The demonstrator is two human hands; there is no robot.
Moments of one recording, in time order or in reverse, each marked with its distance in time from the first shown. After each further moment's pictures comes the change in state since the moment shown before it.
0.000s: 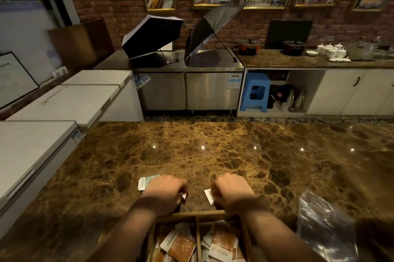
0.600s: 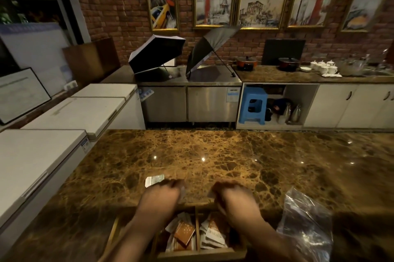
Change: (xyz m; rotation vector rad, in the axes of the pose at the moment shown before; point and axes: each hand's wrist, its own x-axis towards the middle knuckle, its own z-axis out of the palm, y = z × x) left_hand -0.095 0.053 -0.040 0.119 0.248 -0.057; right_hand -0.101 -0.023 -0.021 0.248 0.246 -0.036
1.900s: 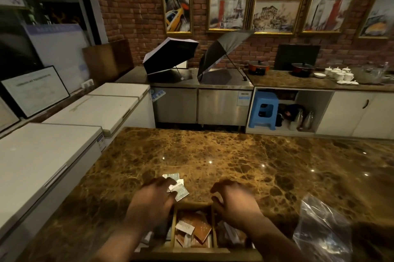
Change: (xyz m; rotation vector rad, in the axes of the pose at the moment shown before) left_hand -0.032 -0.067 0.022 -0.243 0.143 -0.122; right_hand 0.014 -0.041 0.007 -0.010 -0.027 -0.018
